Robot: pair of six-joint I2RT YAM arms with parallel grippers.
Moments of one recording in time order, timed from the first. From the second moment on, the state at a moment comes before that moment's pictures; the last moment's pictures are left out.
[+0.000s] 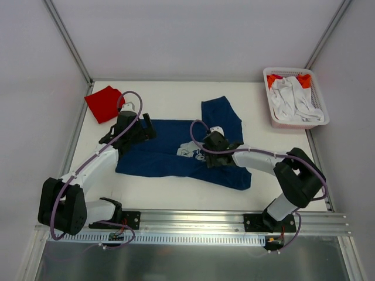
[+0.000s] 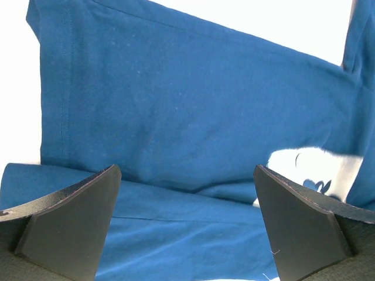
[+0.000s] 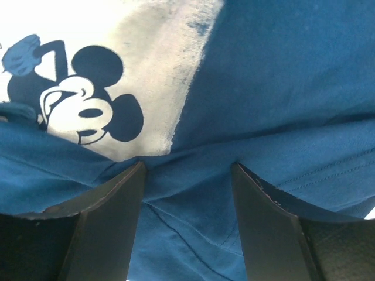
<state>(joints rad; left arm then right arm) -0.30 1.24 0.78 -0.23 -0.12 -0.54 0.76 1.63 0.89 -0.36 0.30 0.40</state>
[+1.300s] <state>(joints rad) -0.04 1.41 0.76 -0.07 0.02 -0.54 0.71 1.50 1.29 -0.66 0.38 0.29</state>
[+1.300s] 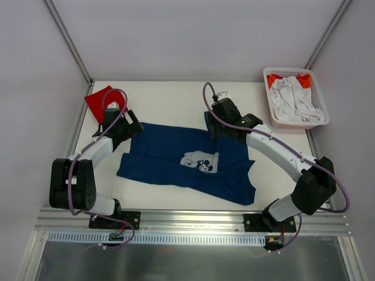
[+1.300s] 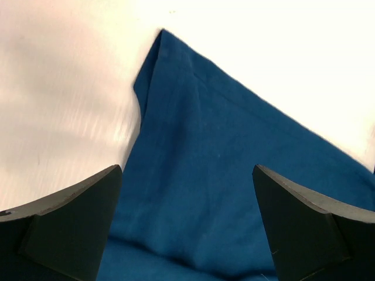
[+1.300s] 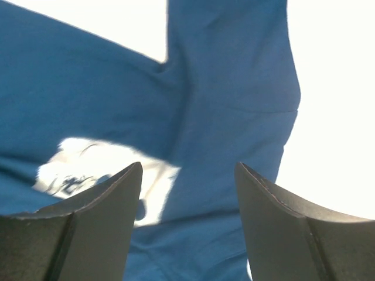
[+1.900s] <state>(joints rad) 0.02 1.75 1.00 0.11 0.15 -0.54 0.54 1.51 1.33 -0.67 0.21 0.20</state>
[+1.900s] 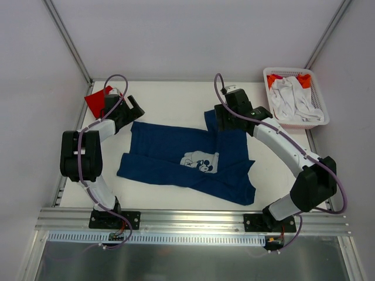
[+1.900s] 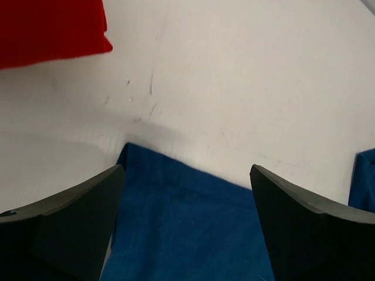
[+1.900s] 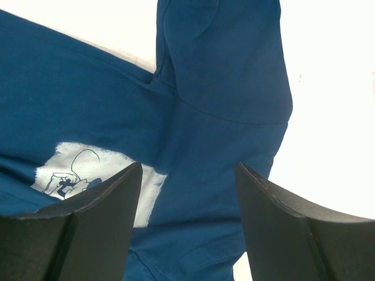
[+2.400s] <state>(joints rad) 0.02 1.85 1.16 -0.07 0.09 -0.53 0.51 1.51 1.34 -0.66 0.13 0.19</state>
